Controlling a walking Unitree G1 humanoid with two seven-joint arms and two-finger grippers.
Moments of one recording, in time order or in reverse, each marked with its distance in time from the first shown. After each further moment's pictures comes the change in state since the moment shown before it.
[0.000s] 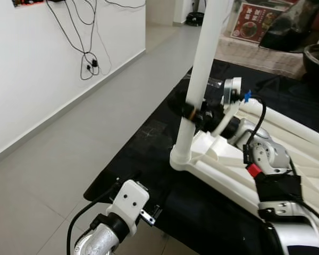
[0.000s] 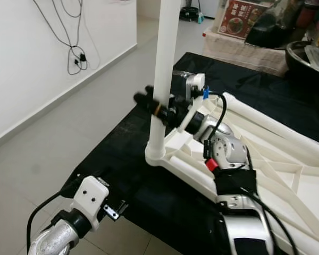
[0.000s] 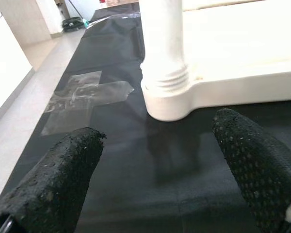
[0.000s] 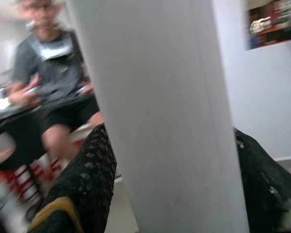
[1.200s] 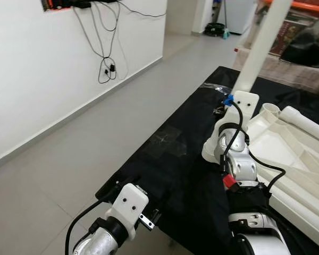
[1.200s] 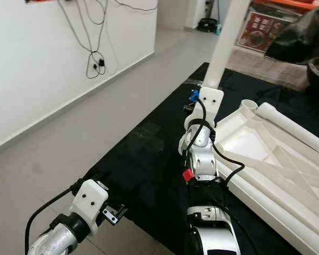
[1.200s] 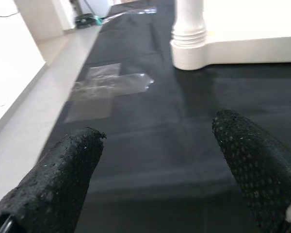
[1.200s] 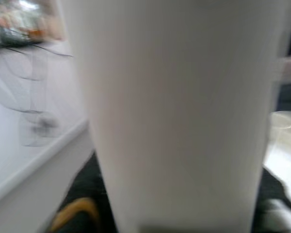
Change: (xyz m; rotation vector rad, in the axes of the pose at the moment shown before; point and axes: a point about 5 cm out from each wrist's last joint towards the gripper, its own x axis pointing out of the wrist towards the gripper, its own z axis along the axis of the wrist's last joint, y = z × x) left arm 0.000 0.000 0.000 0.003 -0.001 0.000; right arm -0.001 -0.035 -0.012 -0.167 -0.155 -1.272
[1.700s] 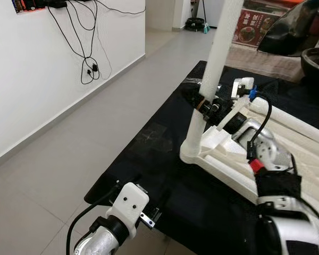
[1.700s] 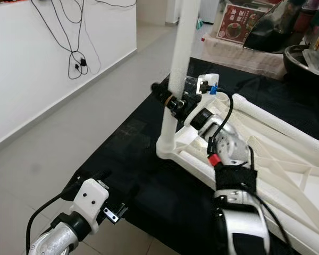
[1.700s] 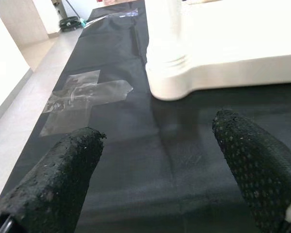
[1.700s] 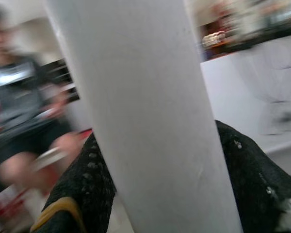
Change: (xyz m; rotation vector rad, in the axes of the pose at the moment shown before) left arm 0.001 0.001 0.000 0.002 0.000 0.000; right arm -0.014 -0.004 0.031 0.243 0.122 1.163
